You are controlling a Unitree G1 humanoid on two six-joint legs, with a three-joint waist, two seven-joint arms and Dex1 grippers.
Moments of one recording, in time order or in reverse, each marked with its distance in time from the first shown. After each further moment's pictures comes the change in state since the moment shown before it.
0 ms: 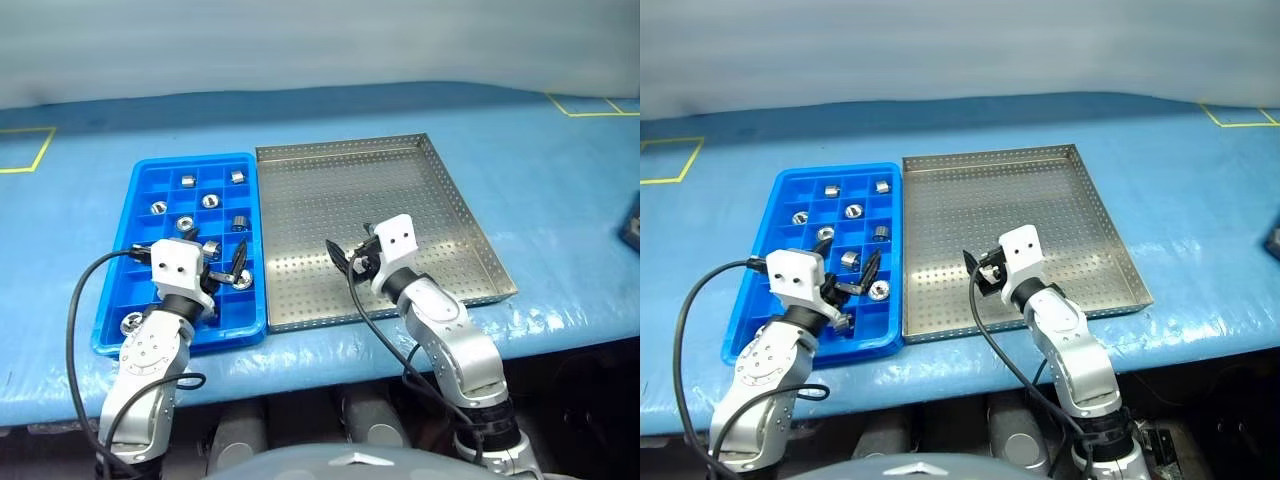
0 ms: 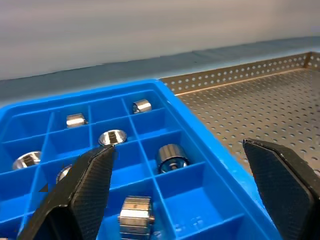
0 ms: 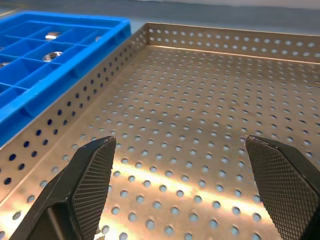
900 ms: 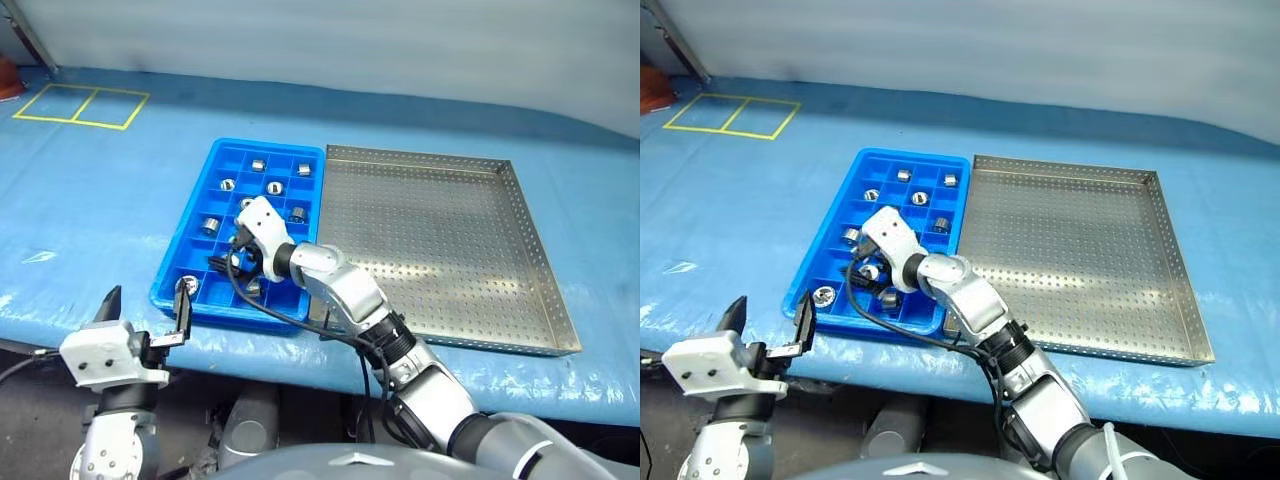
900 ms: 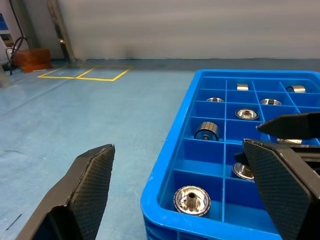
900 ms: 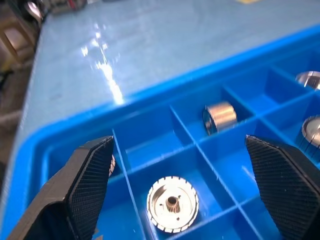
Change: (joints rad) left arm 0.492 -0.171 0.100 -0.272 0.026 -0.259 0.095; right arm -0.498 0.274 0.232 0.511 0.042 -0.033 0.268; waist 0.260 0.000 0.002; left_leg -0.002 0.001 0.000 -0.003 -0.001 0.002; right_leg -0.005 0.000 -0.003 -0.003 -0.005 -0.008
